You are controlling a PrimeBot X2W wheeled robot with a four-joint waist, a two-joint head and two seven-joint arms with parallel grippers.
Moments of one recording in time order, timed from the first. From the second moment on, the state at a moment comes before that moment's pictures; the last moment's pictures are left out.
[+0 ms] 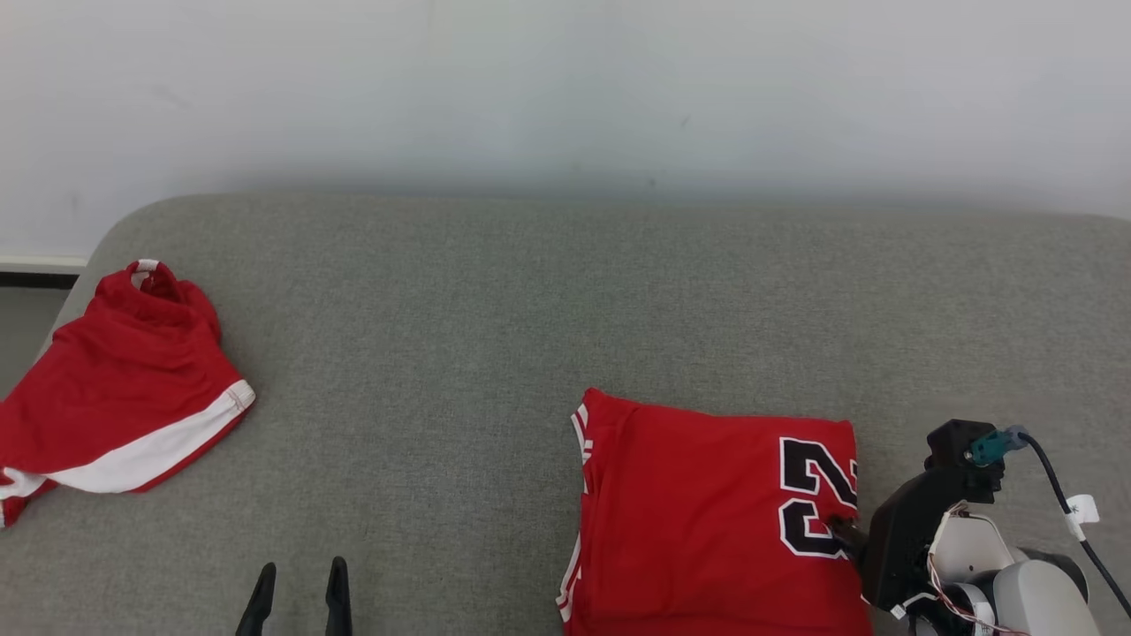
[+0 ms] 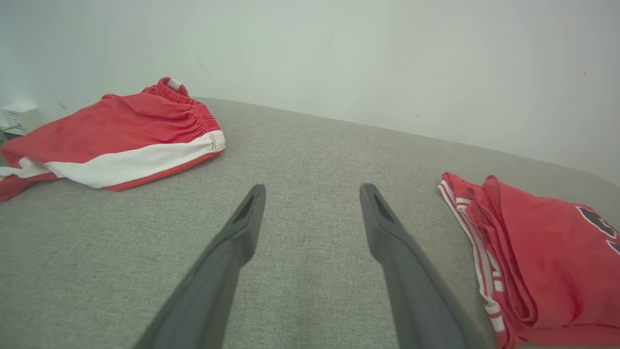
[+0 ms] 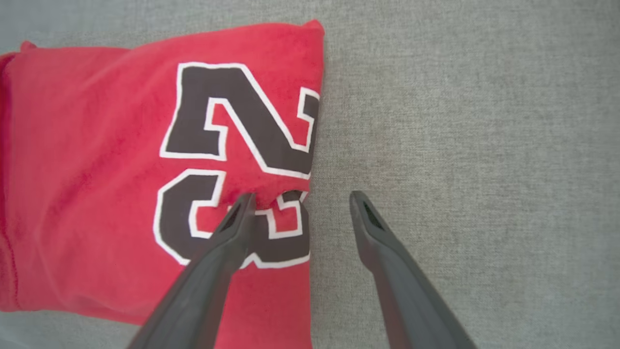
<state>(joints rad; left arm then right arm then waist) 0.14 0.05 -0.01 0.10 -0.24 -0.13 -0.26 -0.24 -0.05 -0.13 0.31 0.21 0.13 0.79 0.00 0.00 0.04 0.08</state>
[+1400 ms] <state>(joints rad) -0.17 0.14 -0.13 -0.08 -0.15 -0.13 -0.26 -0.62 -0.60 0.18 0.22 0.20 0.13 0.85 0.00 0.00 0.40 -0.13</state>
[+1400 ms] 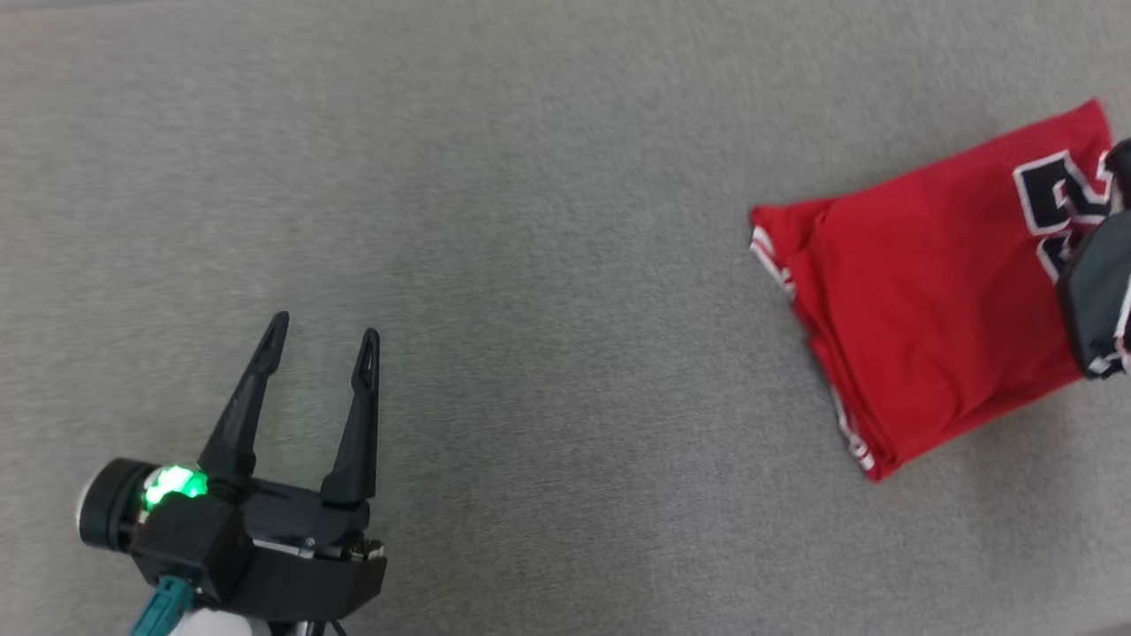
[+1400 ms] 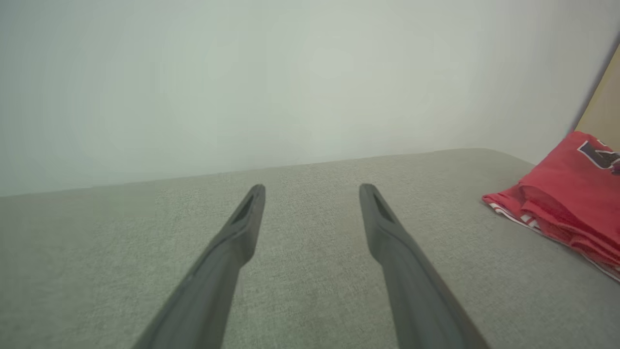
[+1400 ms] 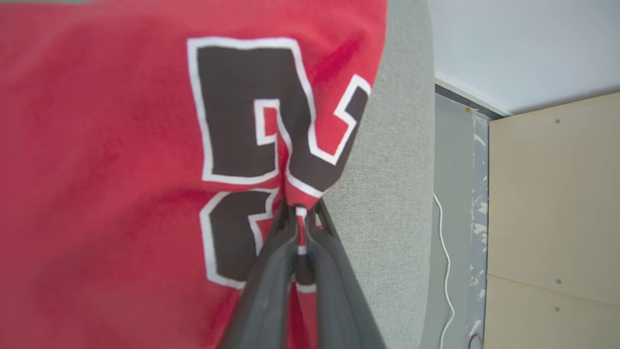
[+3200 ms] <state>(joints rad) -0.23 0.20 -0.12 -0.11 -0.14 -0.13 -0.26 -0.71 -0.53 -0.07 0.32 0.08 0.13 0.45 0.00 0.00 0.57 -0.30</state>
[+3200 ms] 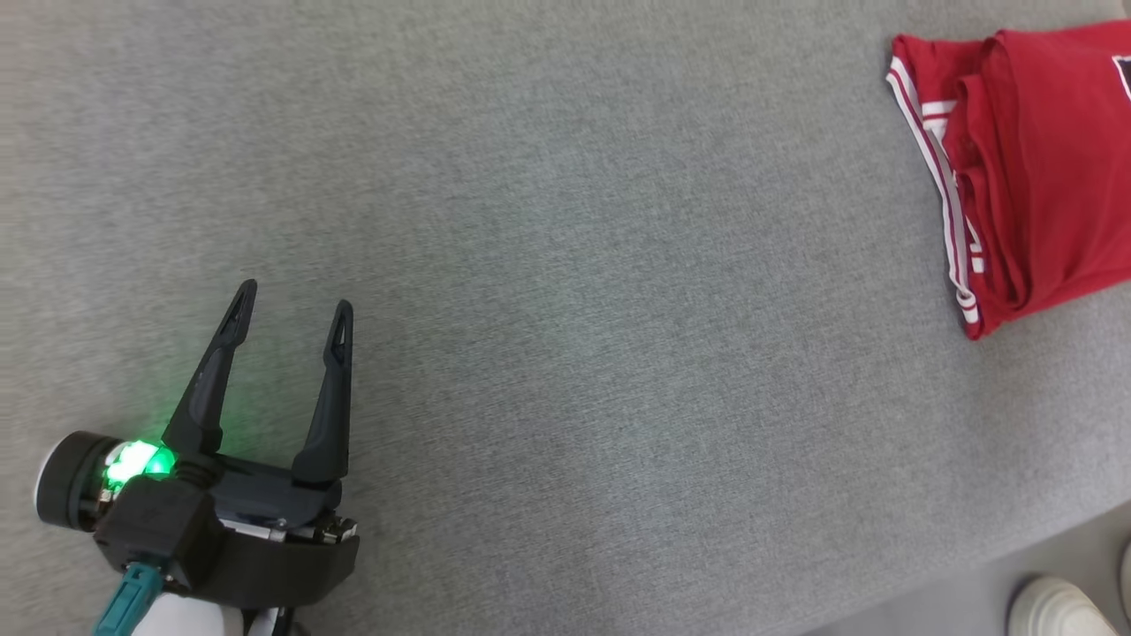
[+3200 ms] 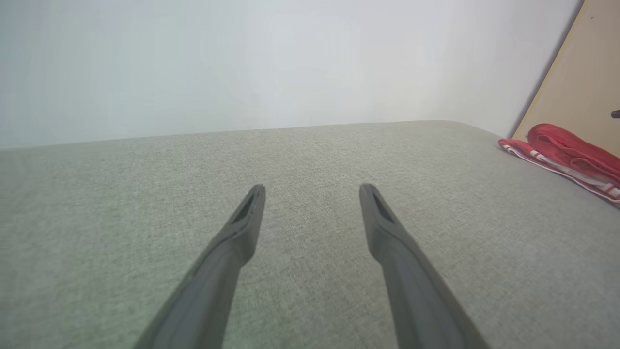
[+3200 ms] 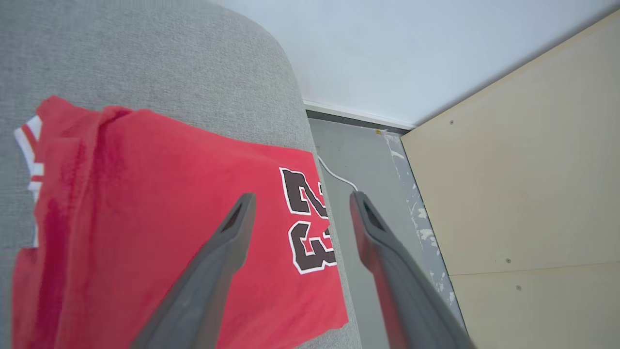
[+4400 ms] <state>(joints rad) 0.14 0.05 0.10 0.07 -0.16 -0.12 -0.26 -0.01 -0.28 0.21 0.11 0.36 0.13 -0.10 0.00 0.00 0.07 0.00</state>
